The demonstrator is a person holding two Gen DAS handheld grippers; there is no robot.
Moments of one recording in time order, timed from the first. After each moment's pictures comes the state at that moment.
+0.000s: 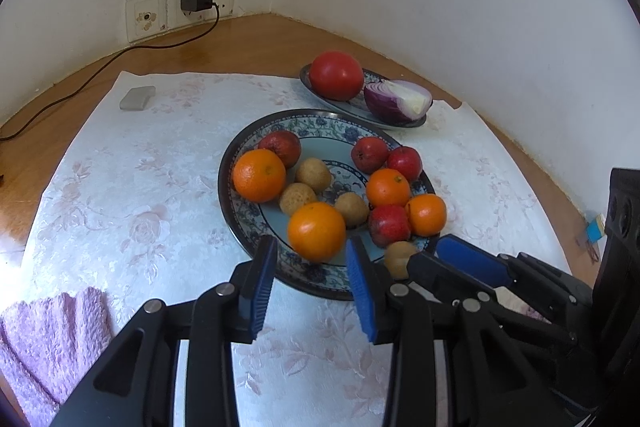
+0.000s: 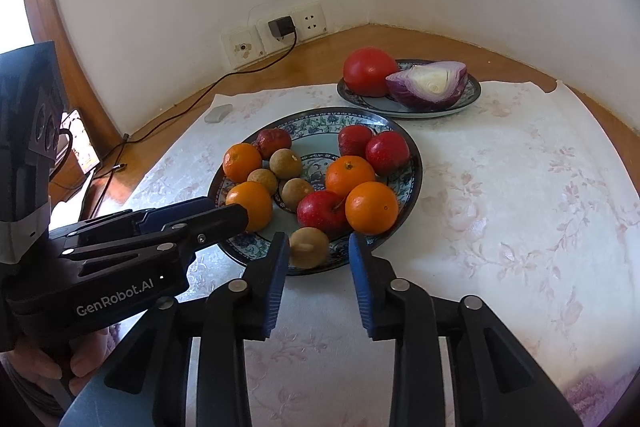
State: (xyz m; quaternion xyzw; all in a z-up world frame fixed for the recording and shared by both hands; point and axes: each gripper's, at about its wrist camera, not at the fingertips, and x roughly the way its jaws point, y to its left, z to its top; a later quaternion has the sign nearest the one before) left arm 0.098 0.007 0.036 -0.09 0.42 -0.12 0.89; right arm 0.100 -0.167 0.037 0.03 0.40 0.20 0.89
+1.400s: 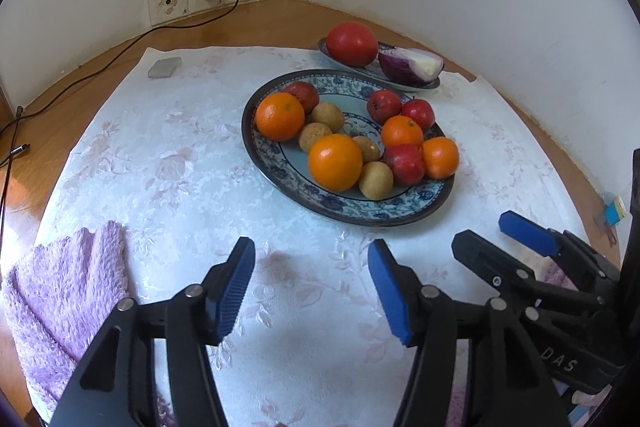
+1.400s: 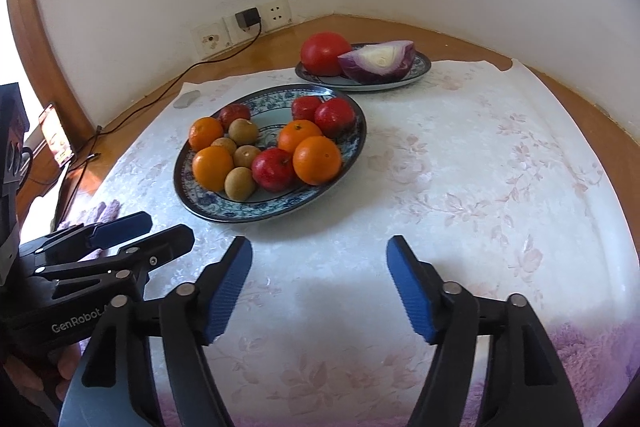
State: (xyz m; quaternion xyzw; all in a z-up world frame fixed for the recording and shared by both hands) left arm 0.064 0.004 0.022 -0.06 0.44 -0.08 0.89; right arm 0.075 -0.190 0.030 0.01 0.42 0.14 0.90
